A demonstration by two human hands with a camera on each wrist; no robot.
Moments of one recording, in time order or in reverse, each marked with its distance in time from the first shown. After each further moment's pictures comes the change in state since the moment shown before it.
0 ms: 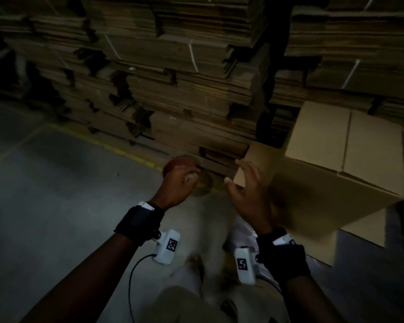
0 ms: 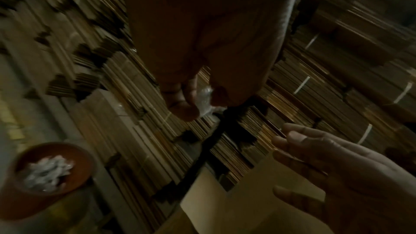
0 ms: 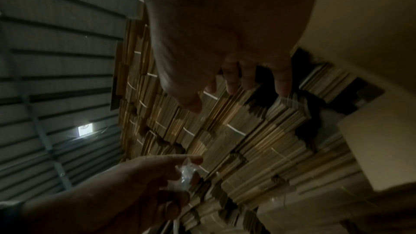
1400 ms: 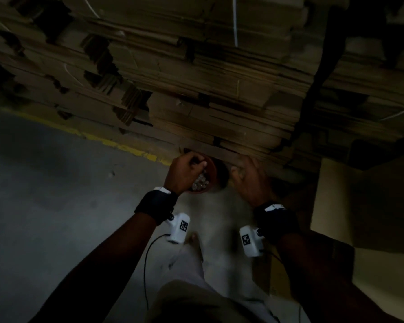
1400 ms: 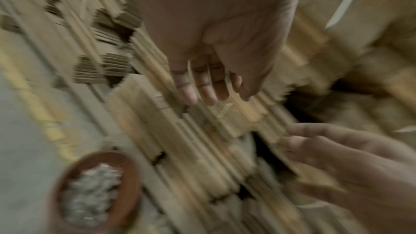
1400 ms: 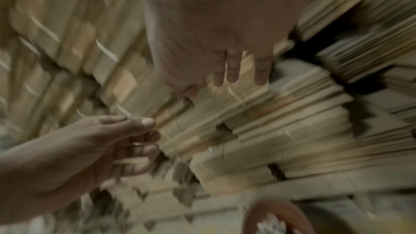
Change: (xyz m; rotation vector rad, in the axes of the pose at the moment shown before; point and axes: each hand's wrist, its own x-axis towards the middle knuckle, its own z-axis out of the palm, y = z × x) left_hand 0.264 -0.265 -0.118 -0.032 -0.094 -0.199; right_hand 0.246 0.029 0.279 -0.232 -0.164 0.275
